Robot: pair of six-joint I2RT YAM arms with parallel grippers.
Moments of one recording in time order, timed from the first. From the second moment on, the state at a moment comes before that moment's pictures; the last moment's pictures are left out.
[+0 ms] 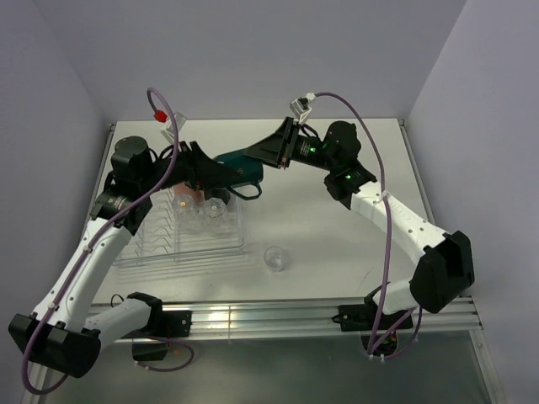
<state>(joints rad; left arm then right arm) -0.33 1.06 1.10 -0.15 0.76 -0.67 0.53 1.42 1.18 0.44 -0.76 1.23</state>
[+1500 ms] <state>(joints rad) -0.41 1.09 1.39 -1.33 -0.17 -0.62 0.53 1.41 1.27 -0.35 -0.15 0.59</state>
